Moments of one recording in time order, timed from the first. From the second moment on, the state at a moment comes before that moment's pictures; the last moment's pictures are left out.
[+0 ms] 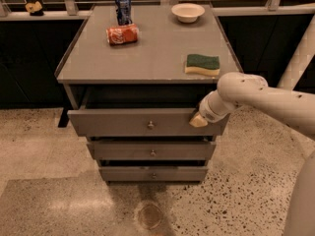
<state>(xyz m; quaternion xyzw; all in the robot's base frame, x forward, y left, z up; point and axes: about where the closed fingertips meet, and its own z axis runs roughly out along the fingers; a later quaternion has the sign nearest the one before) 0.665 -0.176 0.638 -0.50 0.82 0.02 0.26</state>
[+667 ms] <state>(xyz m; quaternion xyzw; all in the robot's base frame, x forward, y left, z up) 0.660 -0.176 0.638 -0.50 0.82 0.02 0.26</state>
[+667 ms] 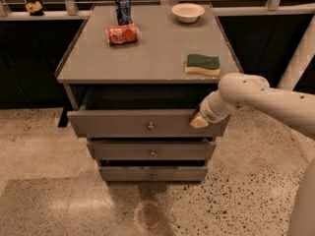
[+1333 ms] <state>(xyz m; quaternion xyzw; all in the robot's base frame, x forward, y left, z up) 0.656 -0.176 0.637 -0.51 0.82 0.03 0.25</state>
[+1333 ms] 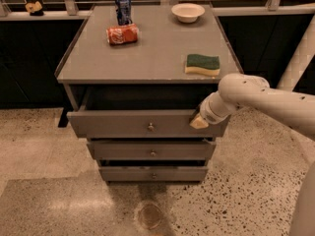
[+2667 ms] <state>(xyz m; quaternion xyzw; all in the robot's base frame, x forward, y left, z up) 0.645 -0.176 0.636 -0.51 0.82 0.03 0.25</state>
